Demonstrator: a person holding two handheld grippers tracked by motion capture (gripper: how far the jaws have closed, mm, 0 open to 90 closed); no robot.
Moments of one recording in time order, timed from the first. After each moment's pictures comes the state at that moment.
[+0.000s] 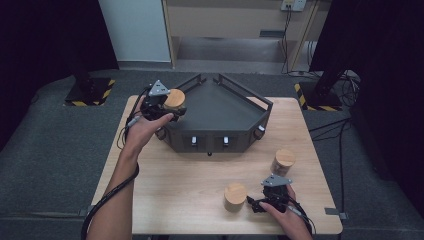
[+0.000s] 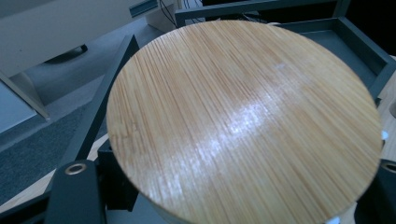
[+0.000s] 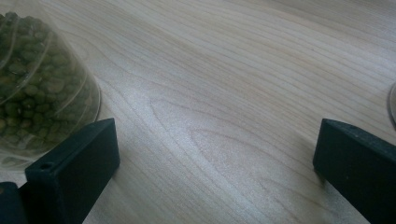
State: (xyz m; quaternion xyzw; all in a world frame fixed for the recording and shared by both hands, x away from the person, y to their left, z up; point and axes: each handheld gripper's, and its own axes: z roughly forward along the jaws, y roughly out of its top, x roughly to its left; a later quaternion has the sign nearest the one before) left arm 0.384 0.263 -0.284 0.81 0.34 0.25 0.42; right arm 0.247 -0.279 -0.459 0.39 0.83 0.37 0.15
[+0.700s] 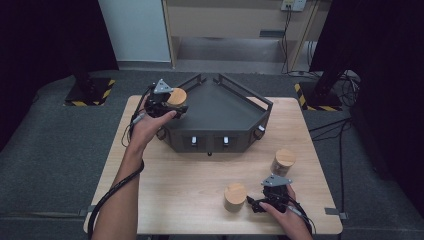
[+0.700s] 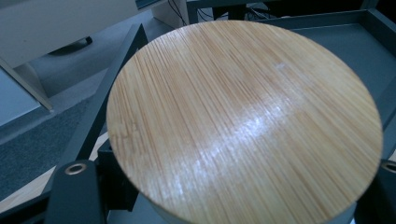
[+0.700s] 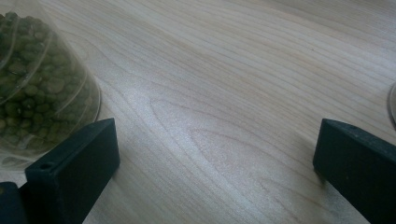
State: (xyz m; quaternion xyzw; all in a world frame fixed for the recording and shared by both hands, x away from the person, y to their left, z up) left arm 0.402 0.257 -0.296 0.80 0.35 0.25 0.41; right arm 0.247 -0.279 -0.459 0.39 0.83 0.37 0.15
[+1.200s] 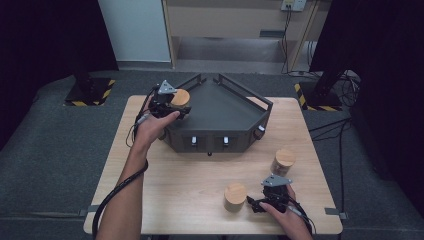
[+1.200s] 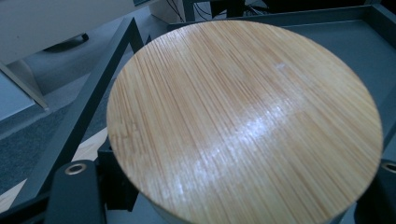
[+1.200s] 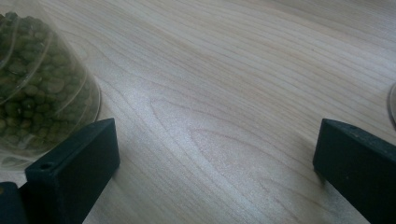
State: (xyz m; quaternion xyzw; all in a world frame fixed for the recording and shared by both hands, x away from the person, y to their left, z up) left arm 0.410 0.250 -0.304 0.81 0.35 0.24 0.41; right arm 0.247 -0.279 -0.459 0.39 0.83 0.37 0.15
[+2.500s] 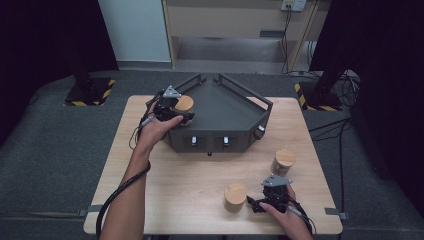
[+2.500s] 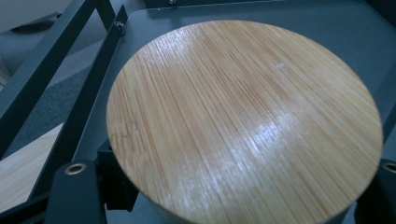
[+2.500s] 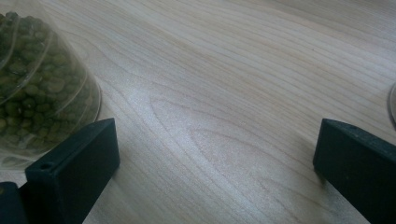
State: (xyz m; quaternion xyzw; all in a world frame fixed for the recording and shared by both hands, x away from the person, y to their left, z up) left arm 0.427 0.247 -0.316 0.82 0.36 0.20 0.40; right arm 0.247 -0.279 -0.459 0.39 0.83 0.37 0.15
